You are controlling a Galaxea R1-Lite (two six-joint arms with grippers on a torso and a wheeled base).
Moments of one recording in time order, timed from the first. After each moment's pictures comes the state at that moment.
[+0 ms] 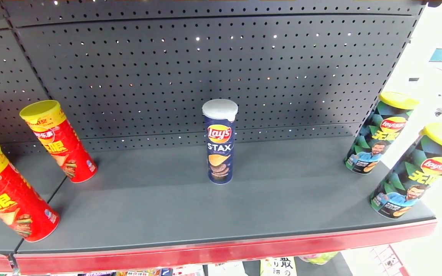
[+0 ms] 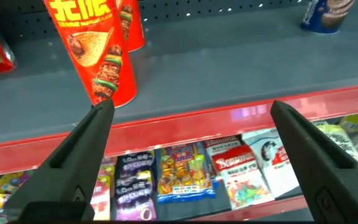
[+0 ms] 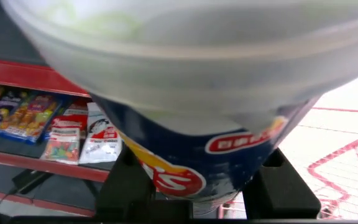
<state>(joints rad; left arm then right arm) -0.01 0.03 -0.02 -0.01 -0.11 0.04 0.10 0.10 -0.19 0.18 0.15 -0.07</state>
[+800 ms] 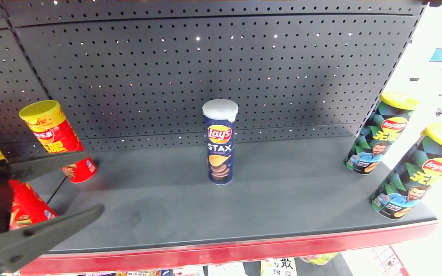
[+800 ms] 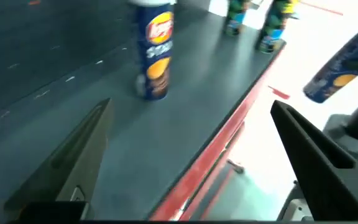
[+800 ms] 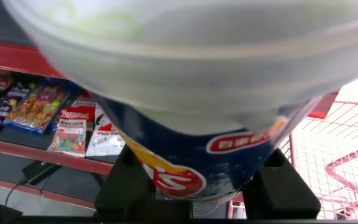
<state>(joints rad) -0.24 1.02 -0.57 -0.31 -0.67 0.08 0.10 0.10 -0.04 0.04 0.16 -0.07</state>
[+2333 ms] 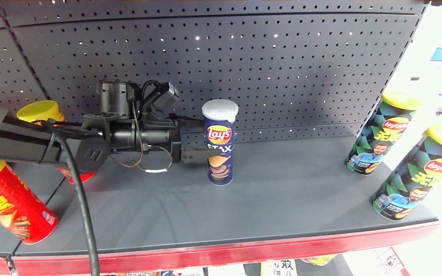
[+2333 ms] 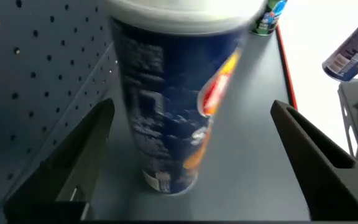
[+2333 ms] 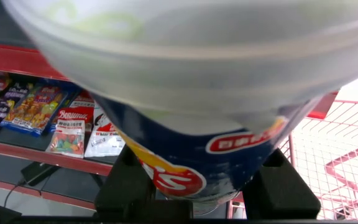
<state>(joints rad) -0.35 1.95 -1.17 -0.51 -0.93 0.29 0.10 0.10 -0.04 0.04 0.15 -0.07</state>
